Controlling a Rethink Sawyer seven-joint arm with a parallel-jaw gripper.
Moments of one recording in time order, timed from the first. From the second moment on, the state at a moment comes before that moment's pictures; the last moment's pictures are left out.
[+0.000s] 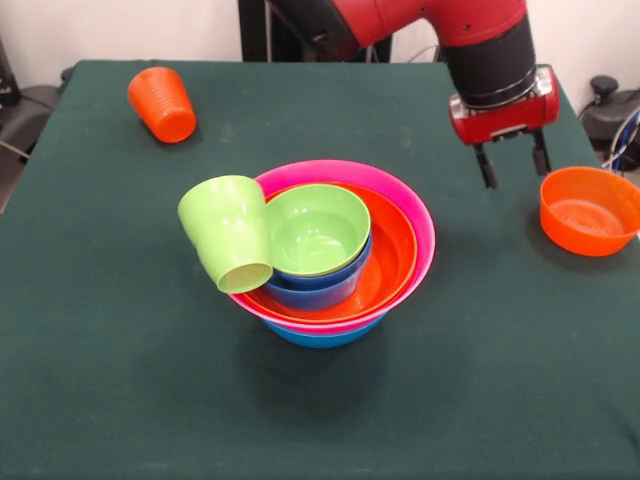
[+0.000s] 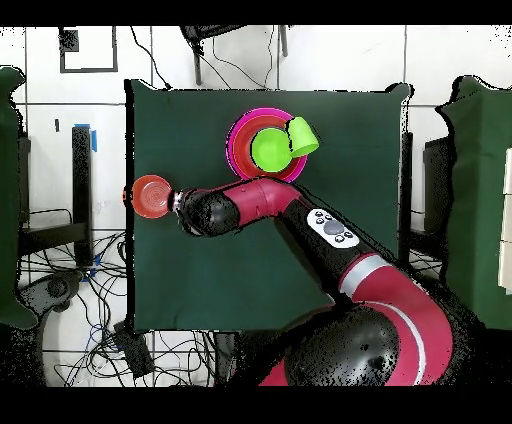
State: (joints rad) arm -0.58 -0.40 0.73 1.73 -0.55 0.42 2.17
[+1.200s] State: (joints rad) arm -0.54 -0.33 0.77 1.68 -0.56 0.42 2.17
